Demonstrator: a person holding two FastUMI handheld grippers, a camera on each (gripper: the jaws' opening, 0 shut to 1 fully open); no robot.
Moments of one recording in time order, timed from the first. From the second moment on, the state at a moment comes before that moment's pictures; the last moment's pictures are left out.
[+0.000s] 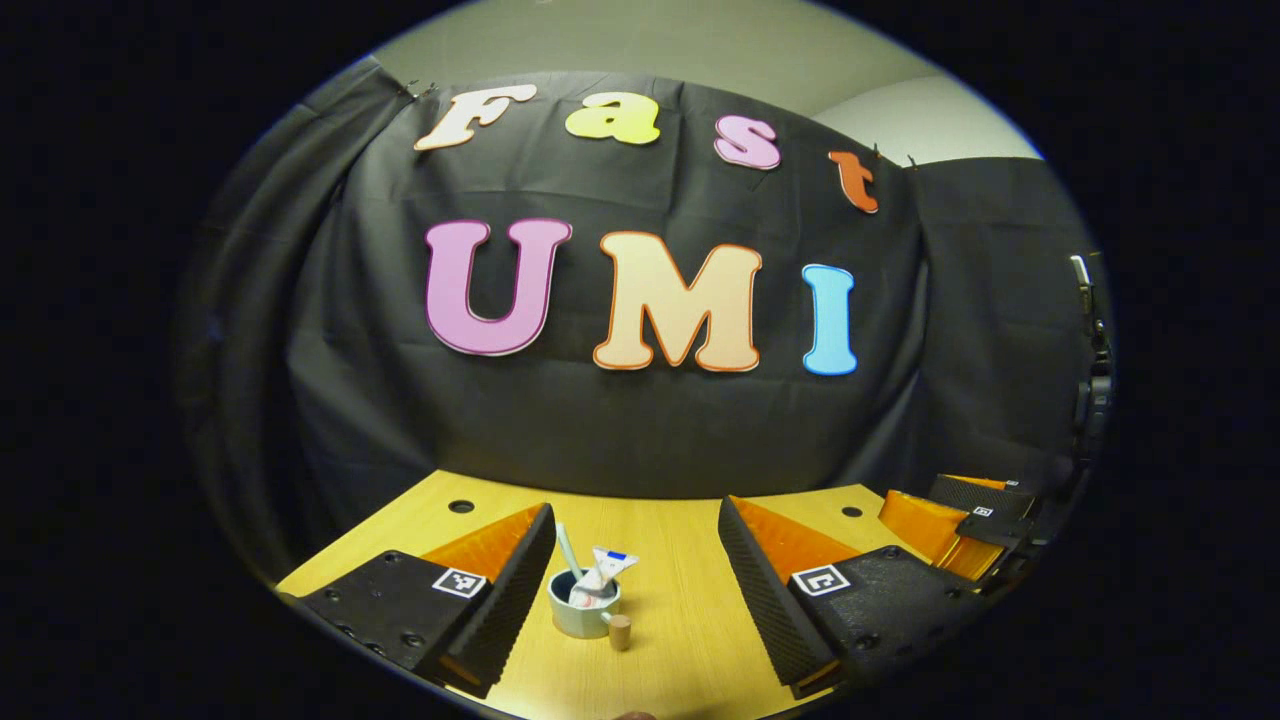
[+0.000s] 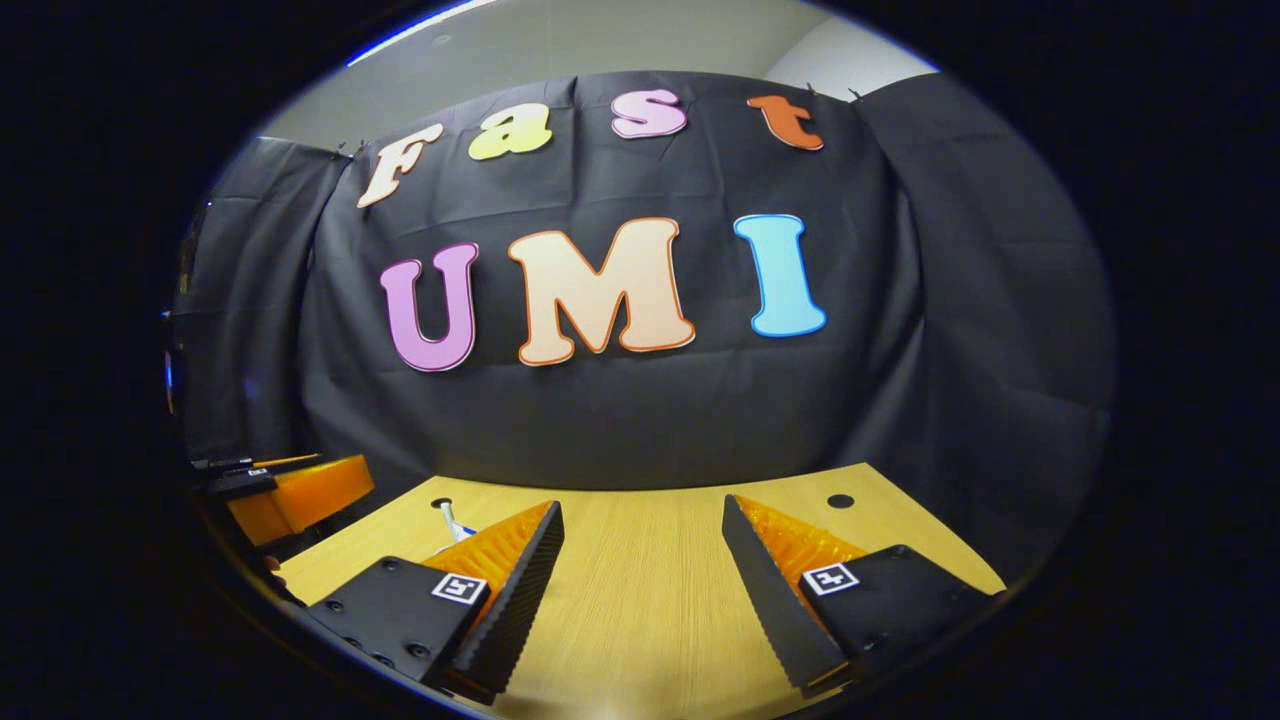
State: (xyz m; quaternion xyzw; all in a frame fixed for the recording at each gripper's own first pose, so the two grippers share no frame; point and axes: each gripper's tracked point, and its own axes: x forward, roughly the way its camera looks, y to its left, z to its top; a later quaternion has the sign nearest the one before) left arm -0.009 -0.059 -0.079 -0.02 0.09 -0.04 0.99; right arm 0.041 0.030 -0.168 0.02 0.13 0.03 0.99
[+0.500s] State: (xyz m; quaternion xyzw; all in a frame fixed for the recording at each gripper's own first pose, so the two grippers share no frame) left arm 0.001 -0.039 -0.059 -0.02 0.07 -0.02 1.00; right arm 0.038 0.022 -0.126 0.03 0.07 0.02 1.00
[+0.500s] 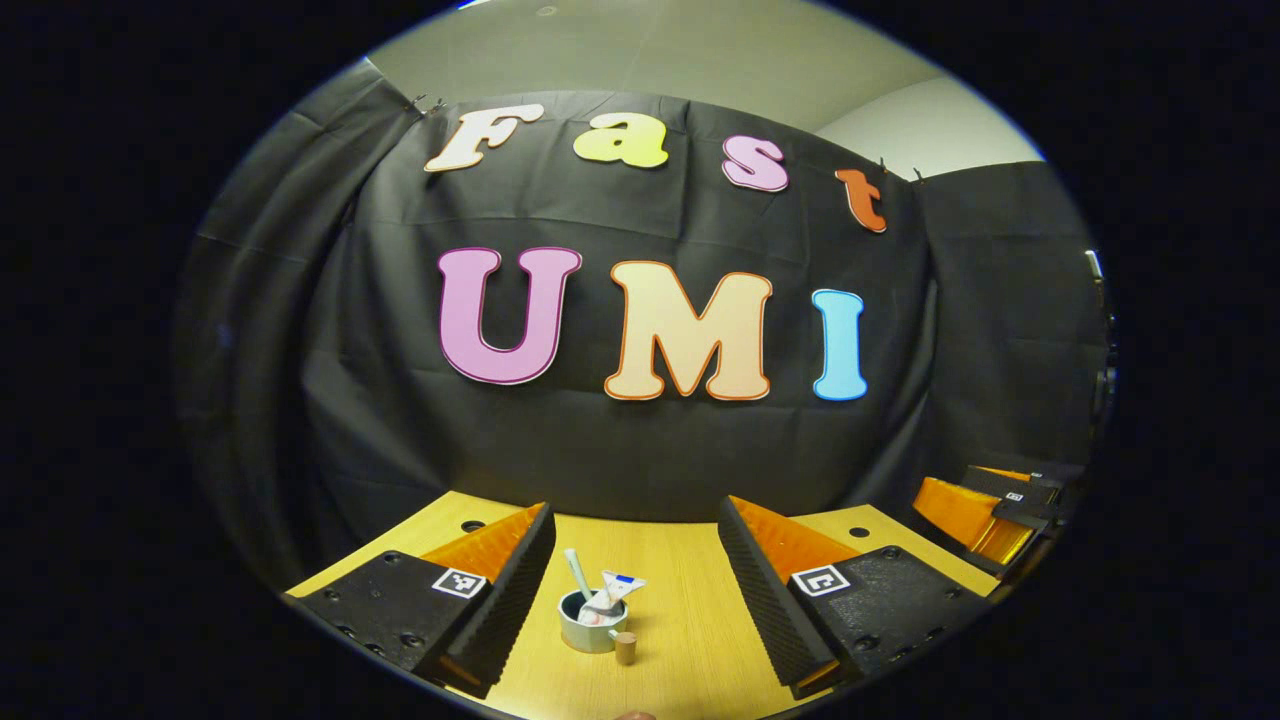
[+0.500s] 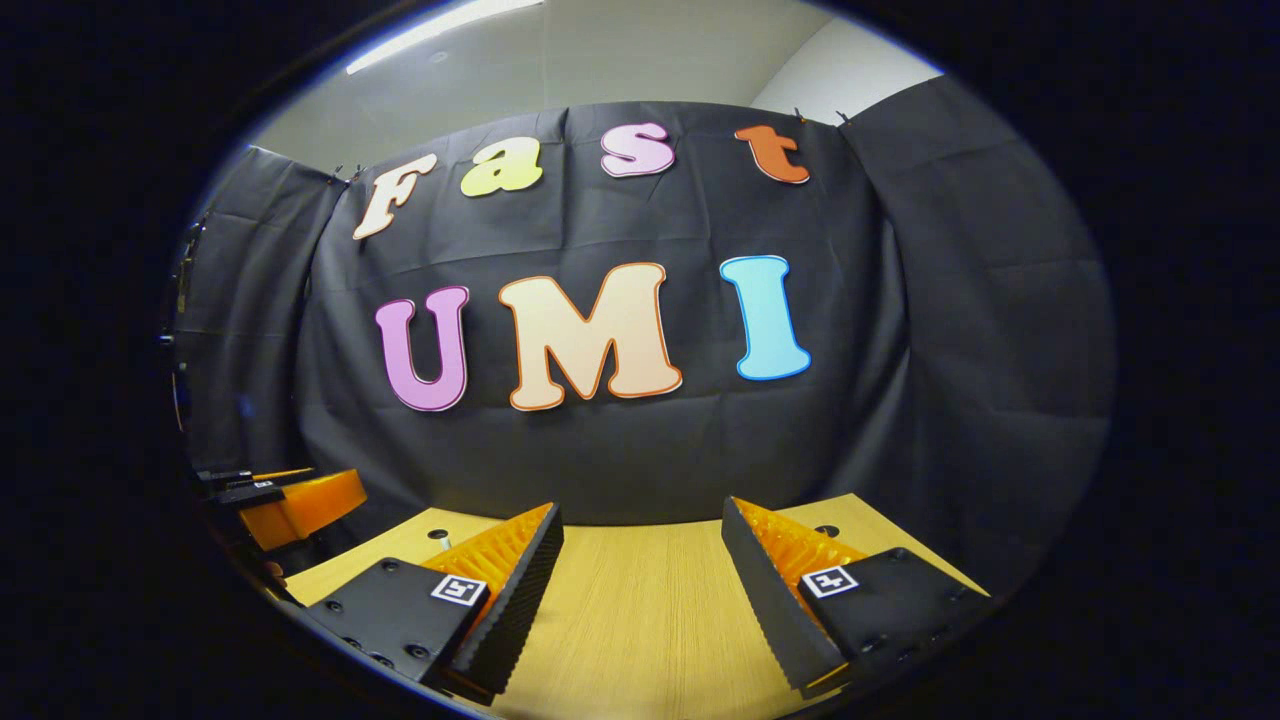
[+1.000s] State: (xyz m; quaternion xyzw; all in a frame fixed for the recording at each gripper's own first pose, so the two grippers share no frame) left arm 0.005 -0.018 -0.030 -0.02 0.04 -0.01 1.00; right arm 0.047 0.041 -0.092 0.02 0.04 0.03 1.00
